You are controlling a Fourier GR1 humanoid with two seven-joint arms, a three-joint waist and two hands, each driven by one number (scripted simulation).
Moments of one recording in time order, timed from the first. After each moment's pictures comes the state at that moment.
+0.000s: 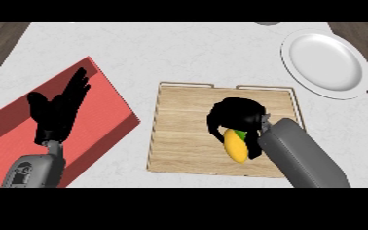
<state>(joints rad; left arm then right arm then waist) -0.17 0.24 0.05 -1.41 0.07 0.03 0.16 -0.53 -0.28 0.51 -1.19 0.92 0.52 -0.50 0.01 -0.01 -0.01</state>
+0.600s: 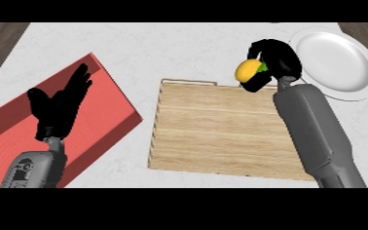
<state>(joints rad) -0.19 0.24 0.04 -1.42 0.07 0.03 0.17 -0.70 -0.19 0.00 -1.00 0.95 0.08 0.22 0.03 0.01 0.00</state>
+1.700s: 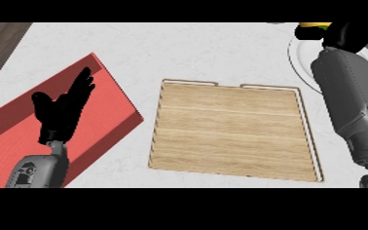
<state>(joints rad) -0.17 0.22 0.03 -1.43 0.05 0.02 0.18 -0.97 -0.35 -0.30 -0.56 1.16 -0.68 0.57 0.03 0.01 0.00</state>
